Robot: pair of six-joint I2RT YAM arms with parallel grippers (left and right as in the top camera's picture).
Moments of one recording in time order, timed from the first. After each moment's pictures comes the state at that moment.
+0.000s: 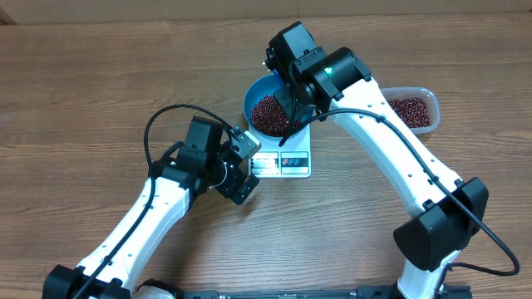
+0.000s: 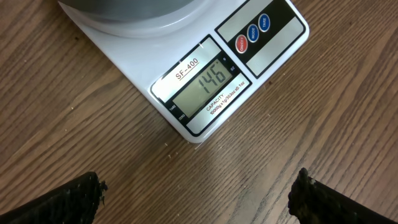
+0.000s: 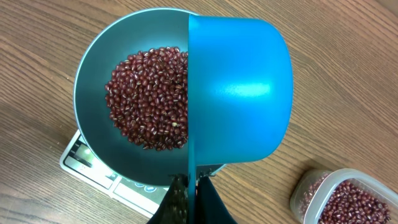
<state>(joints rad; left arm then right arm) -0.35 1.40 0.84 -0.54 0.27 0.34 0.57 1.93 1.94 -1.17 0.15 -0.06</state>
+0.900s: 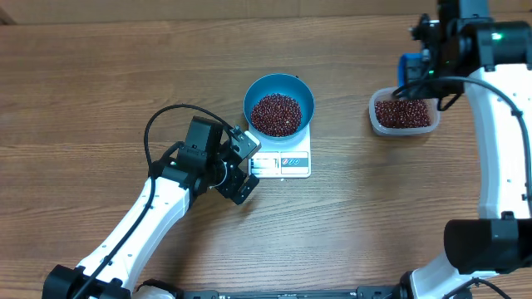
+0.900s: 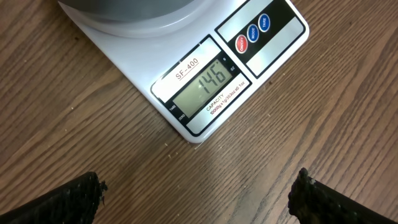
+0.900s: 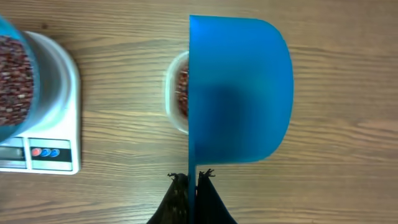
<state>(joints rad) -0.35 1.40 0.84 -0.54 0.27 0.34 0.00 1.79 1.99 -1.45 0.01 -0.07</state>
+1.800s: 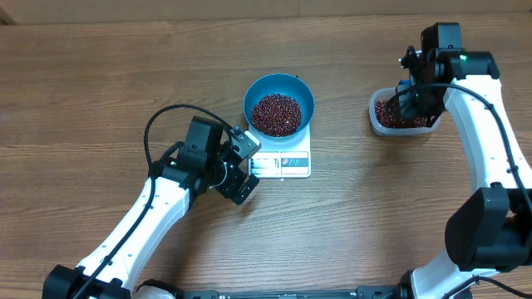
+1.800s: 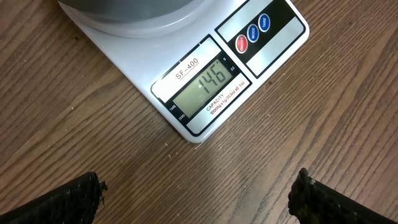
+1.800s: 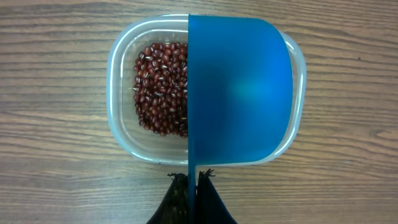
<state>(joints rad) -0.35 1.40 0.84 -0.54 0.27 0.34 -0.02 1.81 1.61 -1.11 0.10 -0.14</state>
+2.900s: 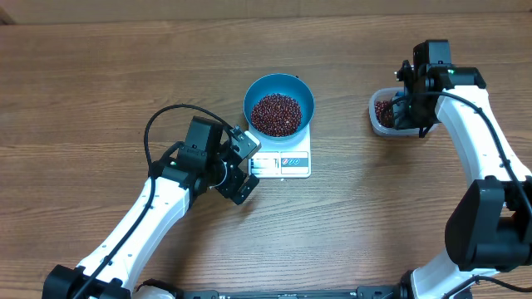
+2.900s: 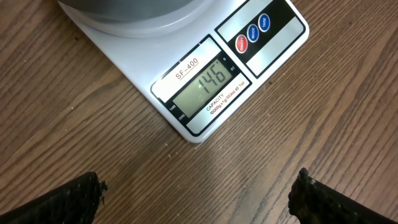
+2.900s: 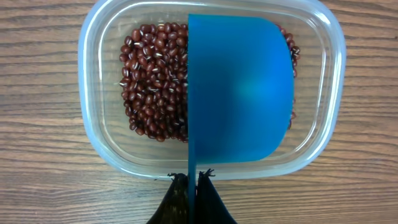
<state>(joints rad) -0.35 1.40 0.84 -0.54 0.27 0.34 -0.02 1.81 1.46 -0.99 0.10 -0.10</state>
